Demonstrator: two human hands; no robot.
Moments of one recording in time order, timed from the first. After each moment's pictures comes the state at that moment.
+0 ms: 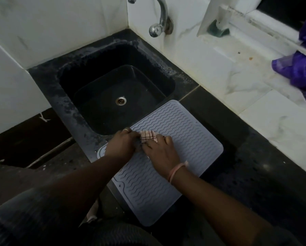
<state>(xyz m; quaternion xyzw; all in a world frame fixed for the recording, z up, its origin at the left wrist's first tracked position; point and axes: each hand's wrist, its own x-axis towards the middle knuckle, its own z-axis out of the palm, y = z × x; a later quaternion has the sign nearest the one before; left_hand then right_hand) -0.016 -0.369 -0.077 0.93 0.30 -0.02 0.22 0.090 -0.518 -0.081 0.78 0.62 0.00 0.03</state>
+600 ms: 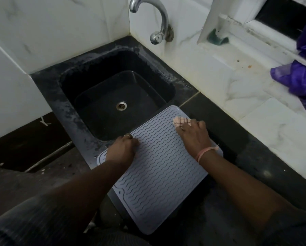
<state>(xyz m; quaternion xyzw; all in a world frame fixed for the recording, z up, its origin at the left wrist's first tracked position) -0.015 -0.367 -0.075 0.93 0.30 -0.06 0.20 0.215 -0.531 -0.063 0.82 0.54 0.05 0.19</state>
